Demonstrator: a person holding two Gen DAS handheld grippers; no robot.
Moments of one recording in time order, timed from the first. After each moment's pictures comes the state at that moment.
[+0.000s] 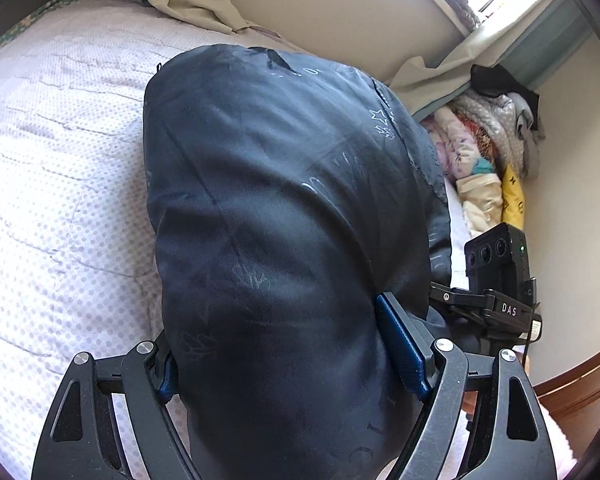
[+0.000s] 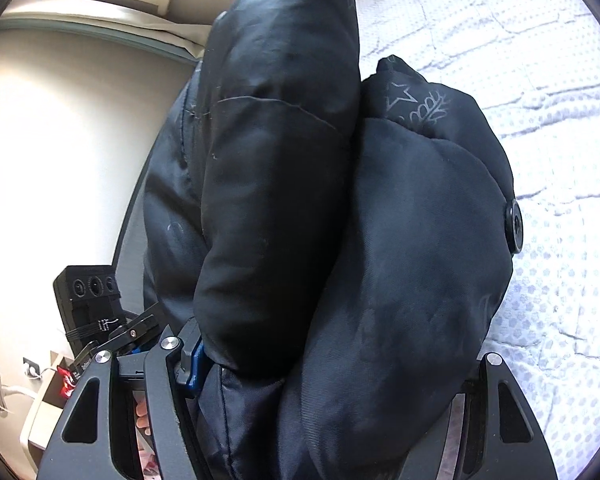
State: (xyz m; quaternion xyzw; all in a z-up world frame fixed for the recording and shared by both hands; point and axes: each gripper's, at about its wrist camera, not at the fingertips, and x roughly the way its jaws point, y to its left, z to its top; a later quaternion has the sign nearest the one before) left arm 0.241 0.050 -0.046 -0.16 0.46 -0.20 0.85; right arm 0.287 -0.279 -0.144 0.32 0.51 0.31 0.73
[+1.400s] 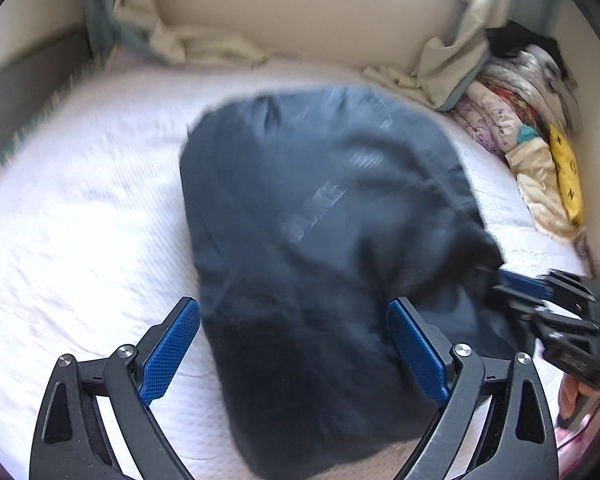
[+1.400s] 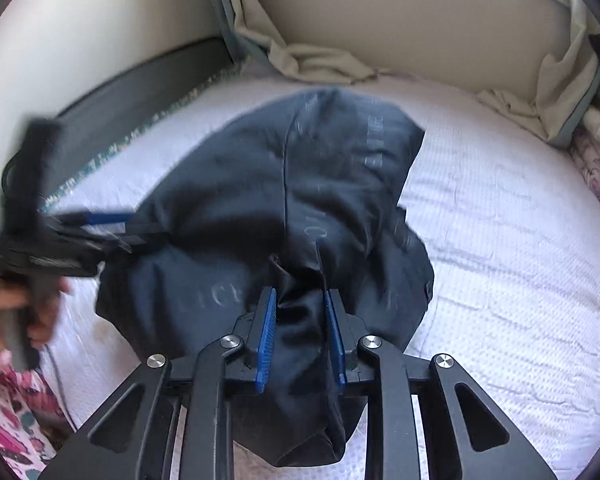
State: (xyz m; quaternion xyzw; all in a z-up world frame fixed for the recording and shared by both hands) left arm 0.199 0.012 0.003 -0.01 0.42 -0.09 0.90; right arm 0.233 -0.224 -0.021 -0.04 0.44 0.21 0.87
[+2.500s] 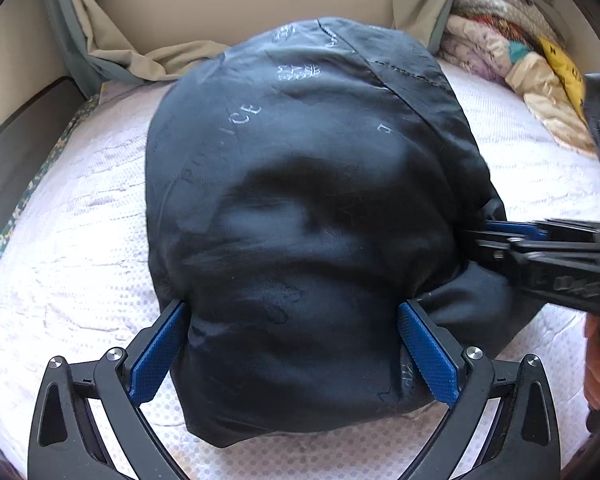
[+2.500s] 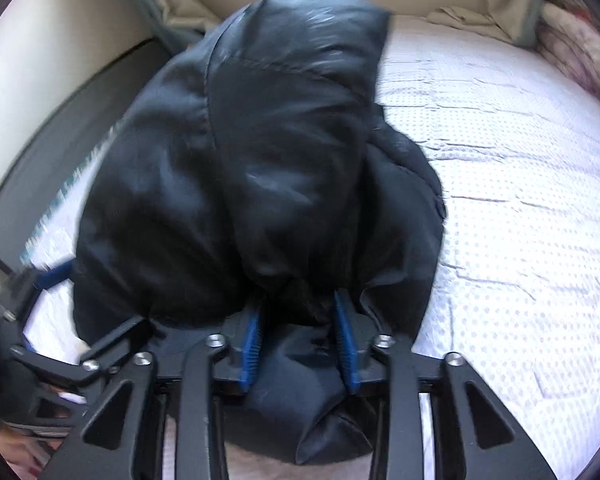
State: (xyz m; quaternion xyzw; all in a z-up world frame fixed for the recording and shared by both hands) left arm 0.165 -0.050 -0.052 0.10 0.43 -0.06 0.90; right arm 0.246 -0.250 -0.073 0.12 0.49 0.15 0.85
